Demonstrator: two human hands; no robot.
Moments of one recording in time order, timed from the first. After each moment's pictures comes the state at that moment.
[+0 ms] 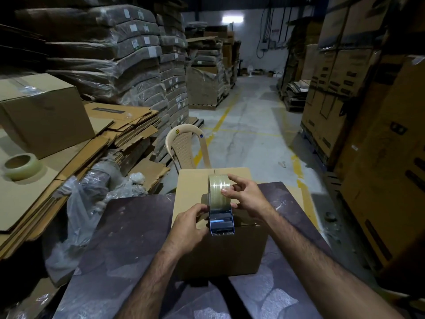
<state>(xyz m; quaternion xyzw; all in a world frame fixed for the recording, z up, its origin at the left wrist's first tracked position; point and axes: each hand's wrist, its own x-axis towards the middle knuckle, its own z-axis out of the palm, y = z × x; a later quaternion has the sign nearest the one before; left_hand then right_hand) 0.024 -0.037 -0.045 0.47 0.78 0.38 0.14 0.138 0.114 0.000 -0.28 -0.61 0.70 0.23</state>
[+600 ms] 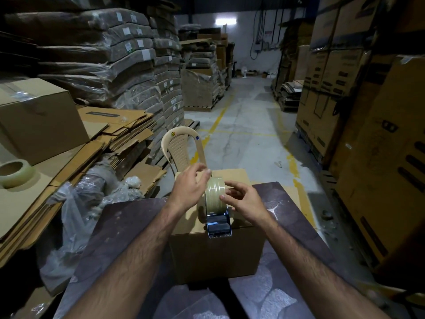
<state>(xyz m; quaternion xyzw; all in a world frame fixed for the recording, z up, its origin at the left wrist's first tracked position) -0.001 0.020 0.023 0.50 0.75 0.42 0.04 0.149 0.108 -0.013 -0.28 -0.69 0.60 0.29</state>
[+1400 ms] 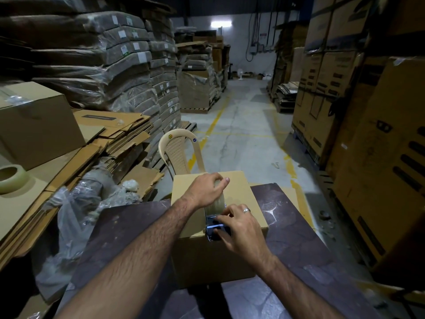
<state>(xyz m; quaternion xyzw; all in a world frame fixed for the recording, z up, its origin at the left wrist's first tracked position) -0.001 0.066 0.010 0.58 0.76 0.27 0.08 0.168 0.062 -0.044 -0.23 -0.92 0.03 0.33</state>
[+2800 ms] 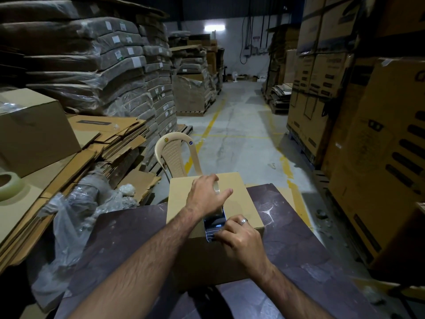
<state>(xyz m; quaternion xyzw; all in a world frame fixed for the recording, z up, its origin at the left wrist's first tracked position) 0.022 0.062 0.000 0.53 0.80 0.30 0.00 0.182 0.057 -0.064 -0.16 -0.90 0.00 0.40</state>
